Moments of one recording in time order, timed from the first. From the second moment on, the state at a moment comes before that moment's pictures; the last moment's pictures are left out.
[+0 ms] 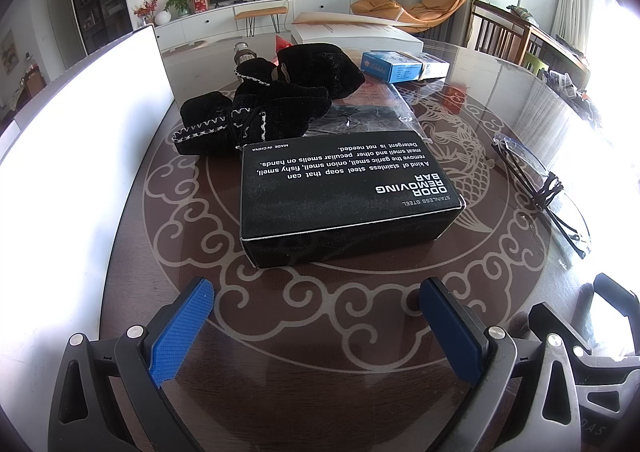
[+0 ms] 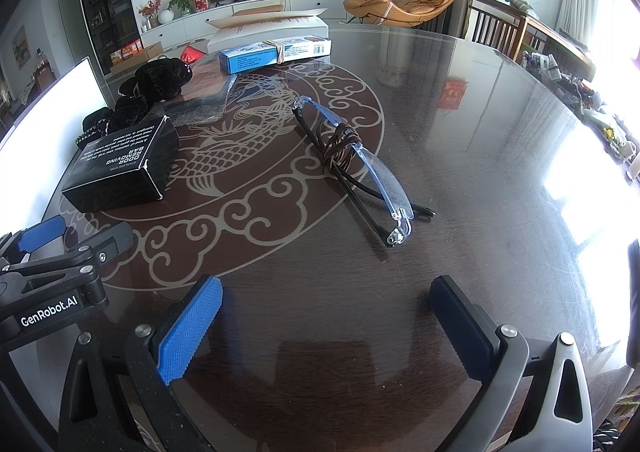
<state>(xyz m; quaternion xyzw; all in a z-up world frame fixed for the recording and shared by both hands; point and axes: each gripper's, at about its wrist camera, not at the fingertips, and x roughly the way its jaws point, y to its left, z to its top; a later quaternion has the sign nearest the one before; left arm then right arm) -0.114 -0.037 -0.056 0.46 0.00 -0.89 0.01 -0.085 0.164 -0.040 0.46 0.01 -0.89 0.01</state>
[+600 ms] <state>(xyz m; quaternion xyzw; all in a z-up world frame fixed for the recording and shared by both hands) -0.114 -0.037 -0.055 0.46 0.00 -0.89 0.01 -0.085 0.164 -0.040 0.46 0.01 -0.89 0.01</state>
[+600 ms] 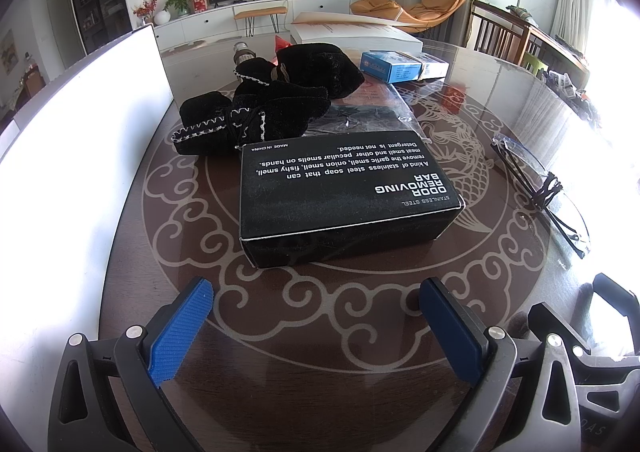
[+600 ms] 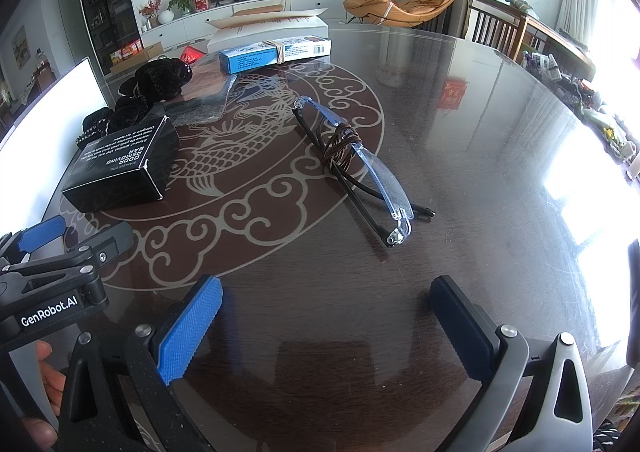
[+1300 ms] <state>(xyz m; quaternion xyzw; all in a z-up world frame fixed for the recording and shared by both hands) -0.059 -0.034 -0.052 0.48 -0.02 -0.88 -0.03 -0.085 0.164 -0.040 0.46 0.01 -0.89 0.01</state>
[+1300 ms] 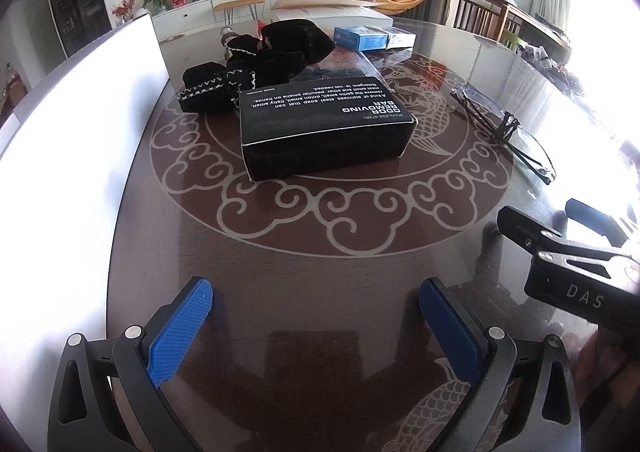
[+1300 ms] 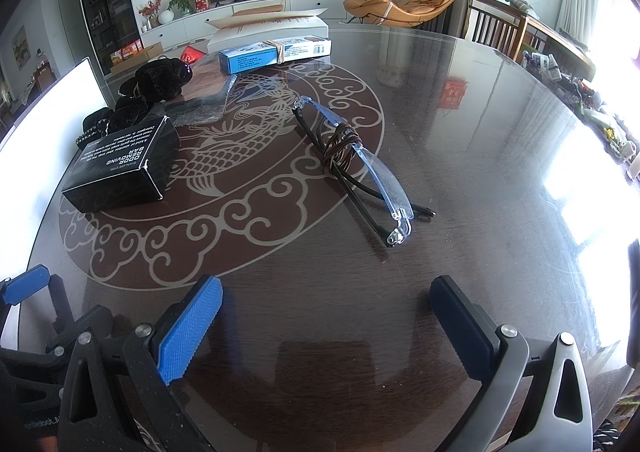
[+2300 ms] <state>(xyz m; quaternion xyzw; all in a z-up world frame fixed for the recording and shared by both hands) -0.197 0.016 -0.036 0.50 -0.11 -0.86 0.06 -0.085 0.164 -0.040 0.46 0.01 -0.89 0.01</state>
